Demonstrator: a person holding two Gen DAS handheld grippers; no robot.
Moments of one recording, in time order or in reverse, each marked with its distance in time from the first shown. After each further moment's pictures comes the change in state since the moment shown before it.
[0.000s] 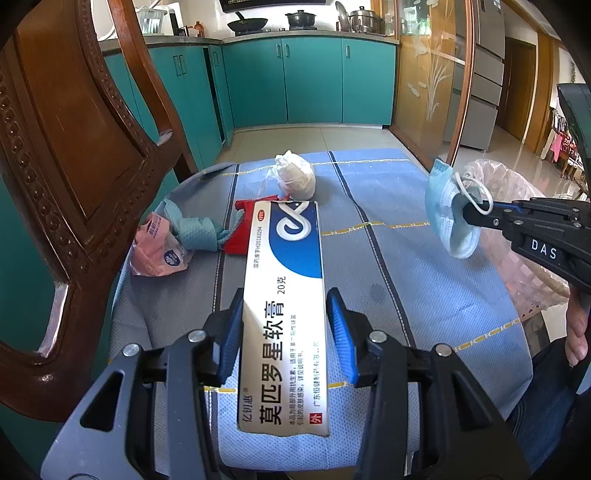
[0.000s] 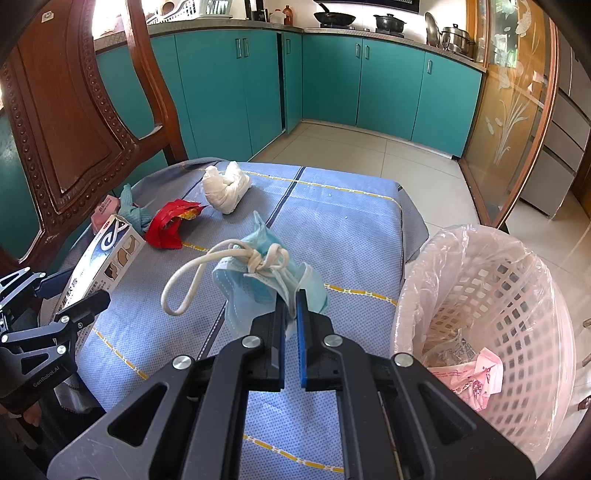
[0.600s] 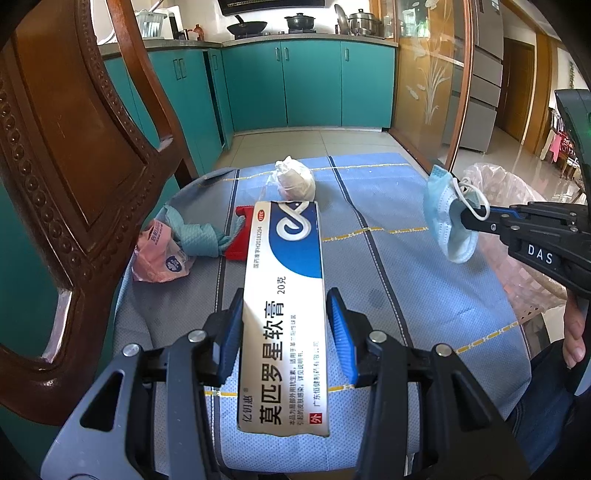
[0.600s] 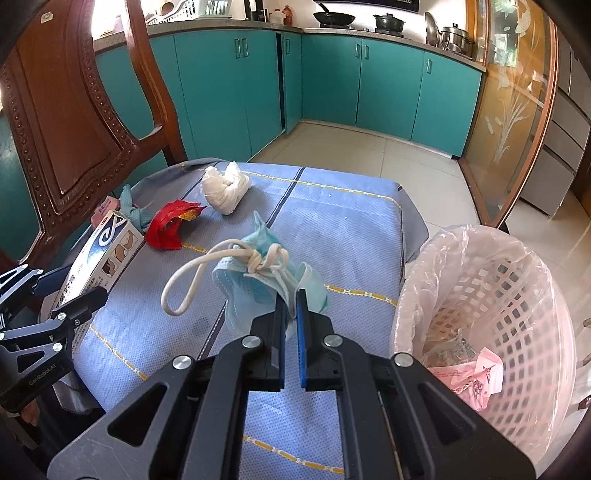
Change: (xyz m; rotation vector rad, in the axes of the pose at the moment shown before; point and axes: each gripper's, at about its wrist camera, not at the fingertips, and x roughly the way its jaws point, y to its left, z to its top) left arm -0.005 -0.001 0.001 0.002 -0.012 0.001; right arm 0.000 -0.001 0.001 0.005 -0.002 -0.002
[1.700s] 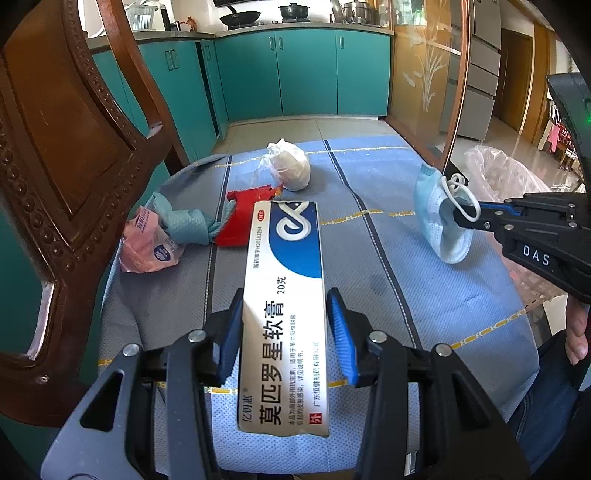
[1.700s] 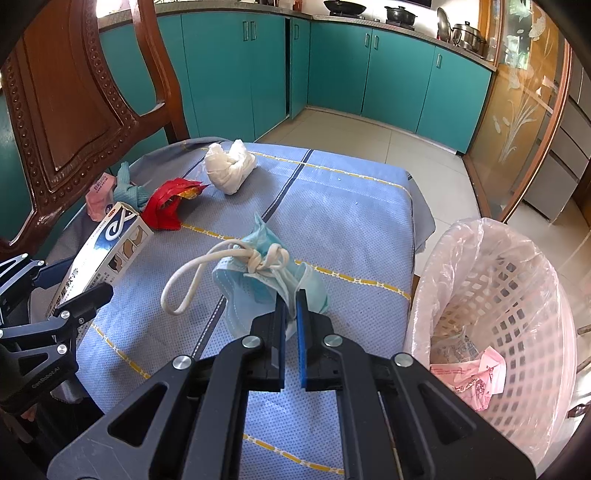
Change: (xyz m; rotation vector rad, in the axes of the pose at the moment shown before) left arm 0.015 -0.003 -0.003 0.019 0.041 -0.010; right arm 0.018 0.009 -0.004 -0.040 0.058 -0.005
